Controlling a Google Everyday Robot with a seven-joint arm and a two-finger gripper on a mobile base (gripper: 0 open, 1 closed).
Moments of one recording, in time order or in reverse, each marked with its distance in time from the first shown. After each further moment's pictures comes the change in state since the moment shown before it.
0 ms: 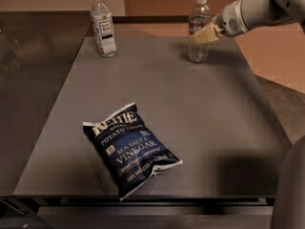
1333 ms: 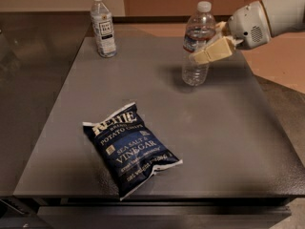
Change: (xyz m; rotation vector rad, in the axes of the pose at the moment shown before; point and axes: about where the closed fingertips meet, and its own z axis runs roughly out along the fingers) arm -0.008 0.149 -0.074 -0.364 -0.051 -0.127
